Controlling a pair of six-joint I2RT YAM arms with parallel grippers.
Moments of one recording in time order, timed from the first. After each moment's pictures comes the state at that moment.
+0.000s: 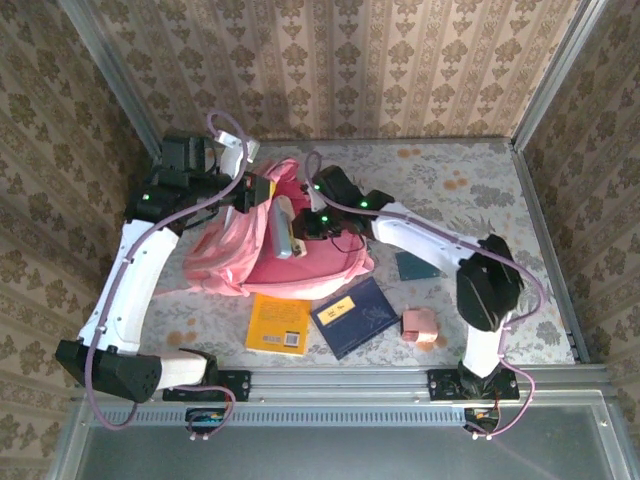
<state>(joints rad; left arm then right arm) -0.32 1.28 1.52 -0.84 0.64 -0.03 0.73 1.87 1.58 -0.50 -0.33 0.62</state>
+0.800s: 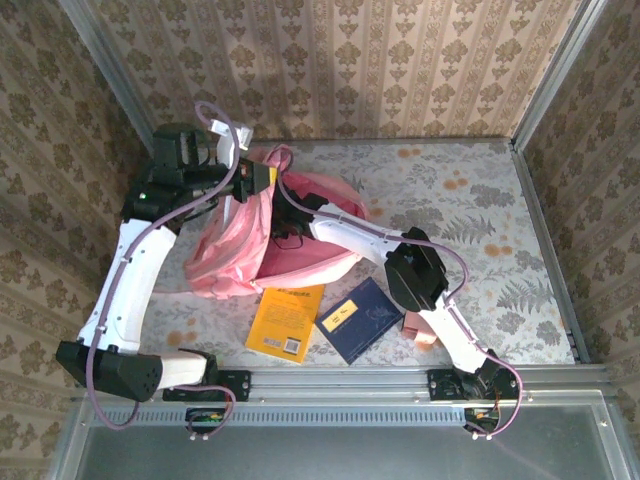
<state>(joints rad) -0.29 1.28 1.52 -0.71 0.73 -0.12 0.86 2.33 2.10 -0.52 -0.07 1.04</state>
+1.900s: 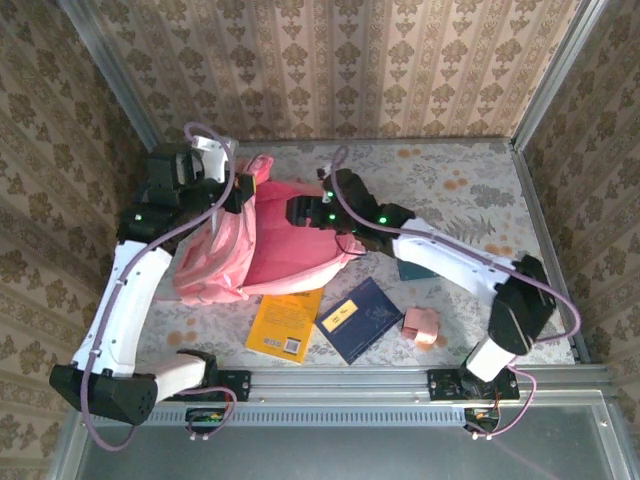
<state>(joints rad) -0.28 1.17 1.37 -0.70 0.42 -0.13 0.77 1.59 1.38 -0.32 0.03 0.66</state>
